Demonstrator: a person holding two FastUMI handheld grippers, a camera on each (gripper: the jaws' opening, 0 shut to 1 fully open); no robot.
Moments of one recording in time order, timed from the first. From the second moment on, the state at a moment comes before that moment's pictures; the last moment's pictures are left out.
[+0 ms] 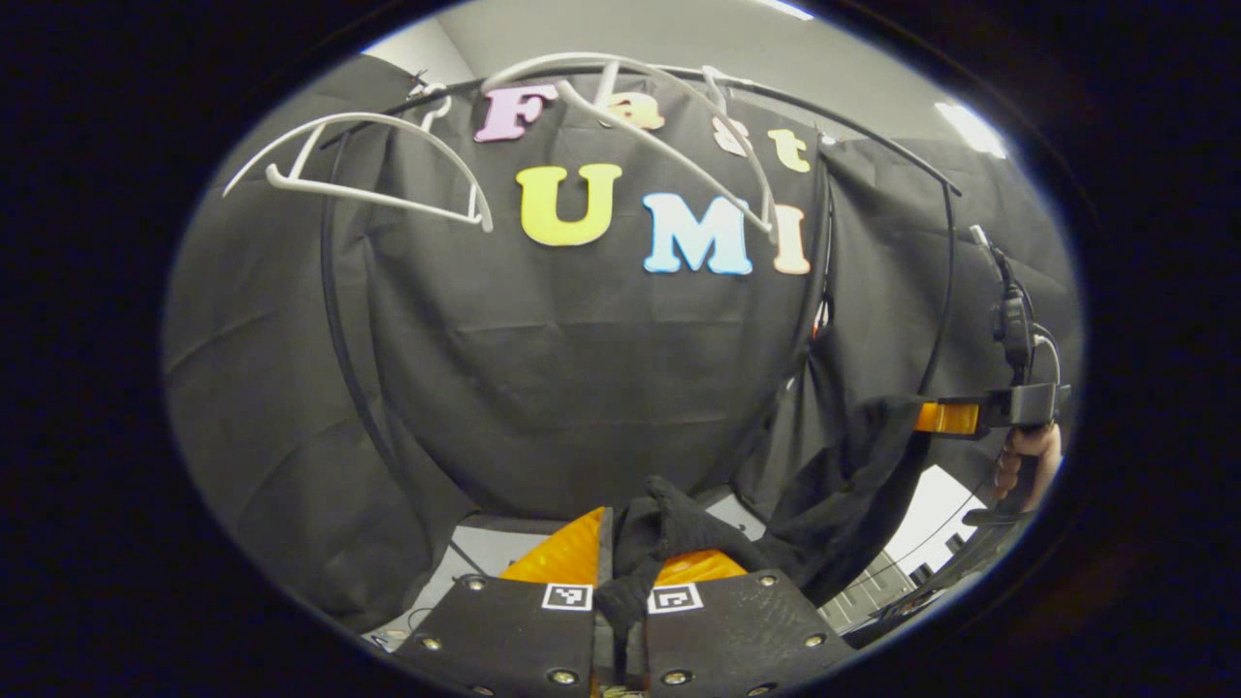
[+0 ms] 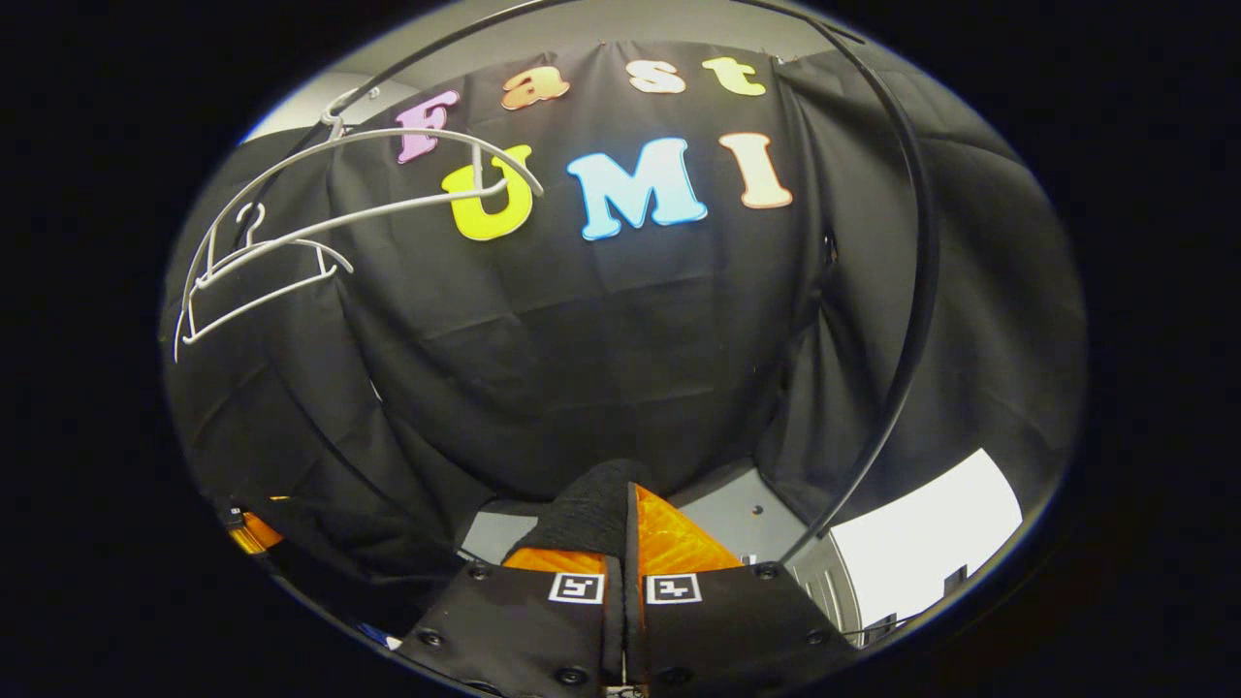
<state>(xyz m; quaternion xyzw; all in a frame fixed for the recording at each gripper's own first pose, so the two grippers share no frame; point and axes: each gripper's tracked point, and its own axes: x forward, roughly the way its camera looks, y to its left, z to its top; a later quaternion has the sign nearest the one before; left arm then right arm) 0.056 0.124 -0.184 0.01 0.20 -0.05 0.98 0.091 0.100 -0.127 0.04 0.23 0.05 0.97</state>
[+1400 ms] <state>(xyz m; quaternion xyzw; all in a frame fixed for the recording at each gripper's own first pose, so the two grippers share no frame) 0.083 0.112 -0.401 0.02 0.39 -0.09 0.92 0.061 0.113 -0.333 0.01 0.45 0.03 0.89</state>
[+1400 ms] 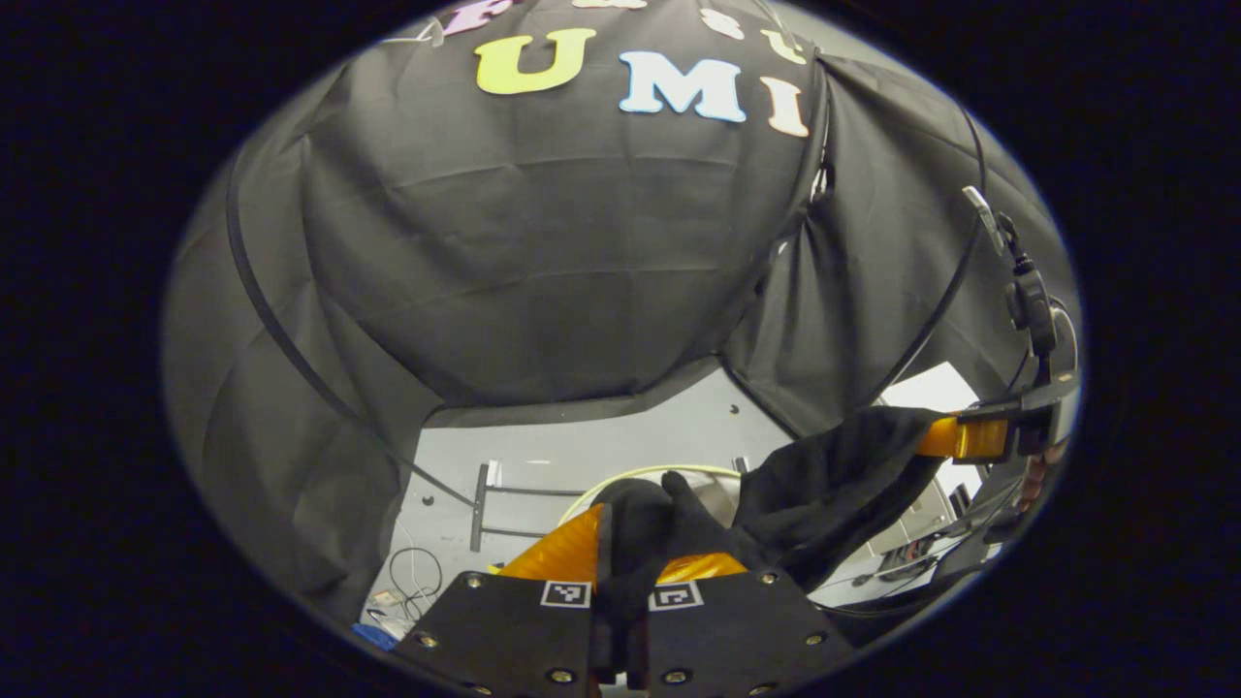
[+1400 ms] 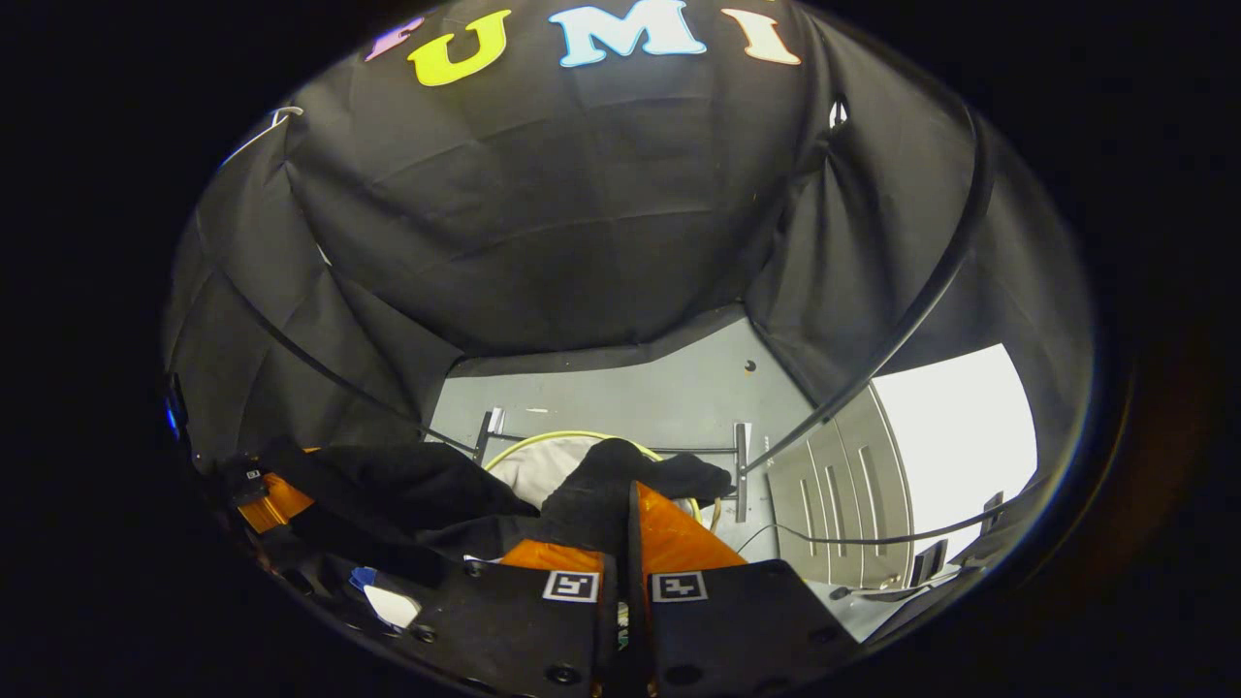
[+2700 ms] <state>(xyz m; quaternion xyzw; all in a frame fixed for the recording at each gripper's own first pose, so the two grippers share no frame) 0.005 0.076 -0.323 0.00 0.37 0.08 0.93 0.041 -0.030 -0.239 -0.01 0.36 0.06 0.93</state>
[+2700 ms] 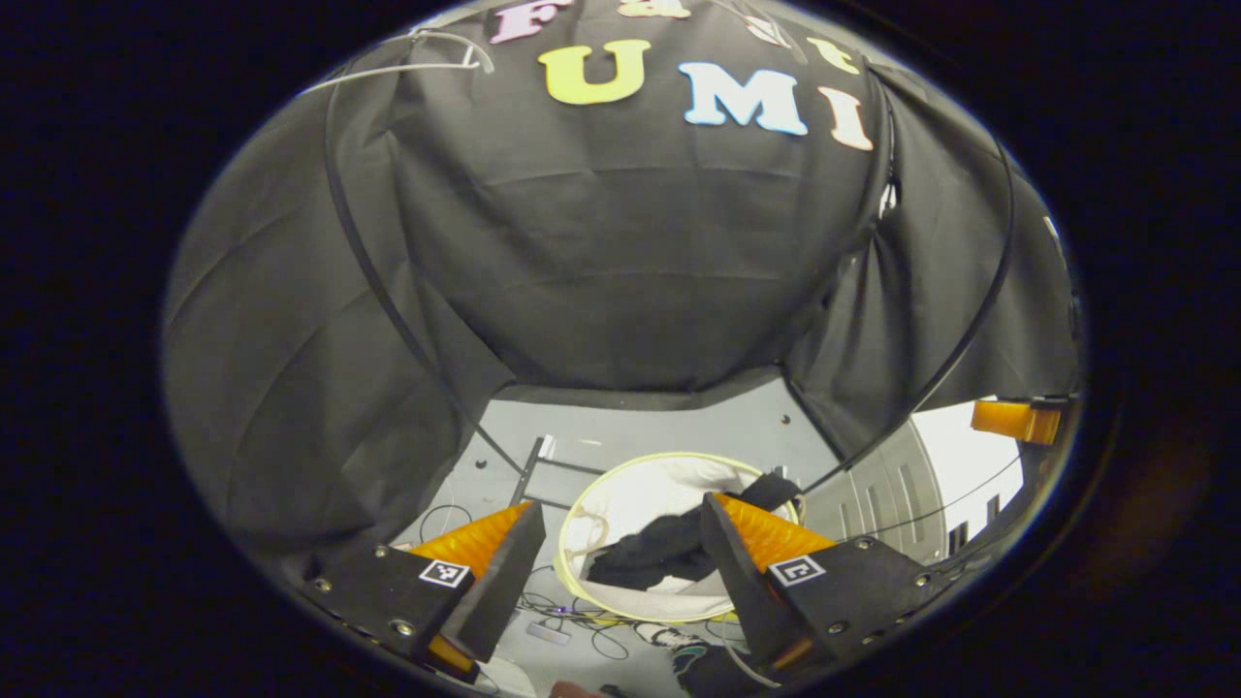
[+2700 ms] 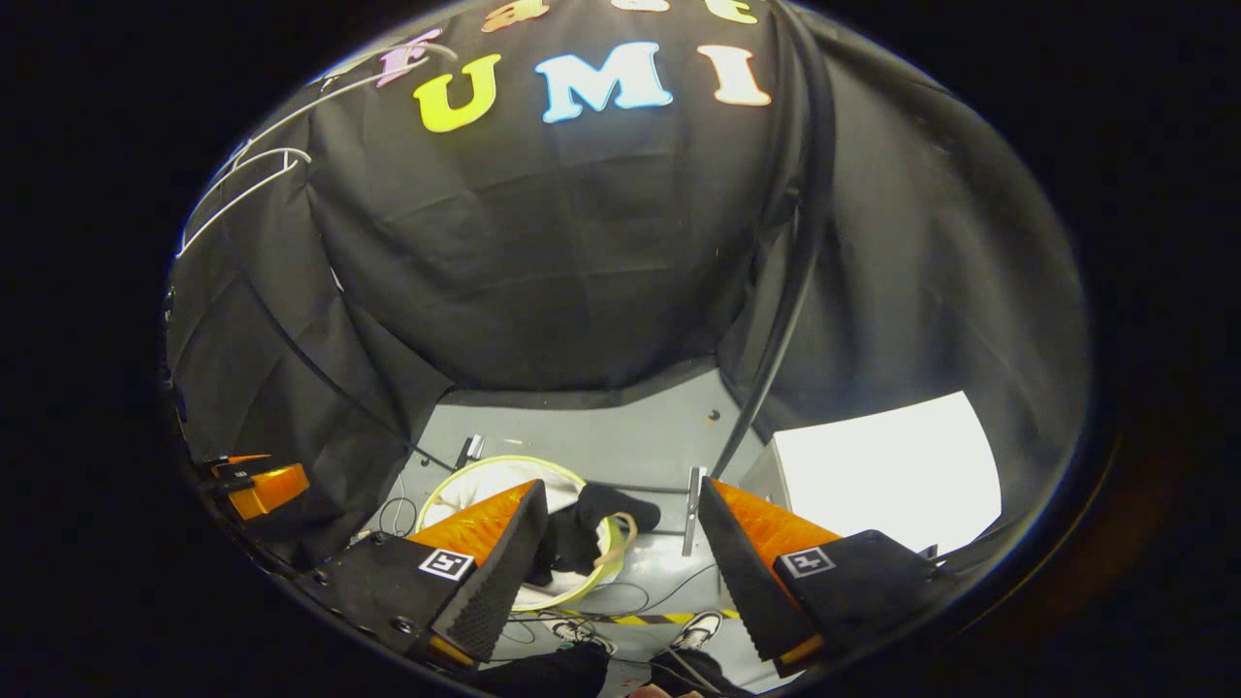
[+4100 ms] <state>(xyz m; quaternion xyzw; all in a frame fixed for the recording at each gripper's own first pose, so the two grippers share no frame) 0.020 -0.024 0.053 0.00 -0.06 0.01 1.00 0.027 -0.073 0.047 -0.01 -0.06 -0.03 1.00</state>
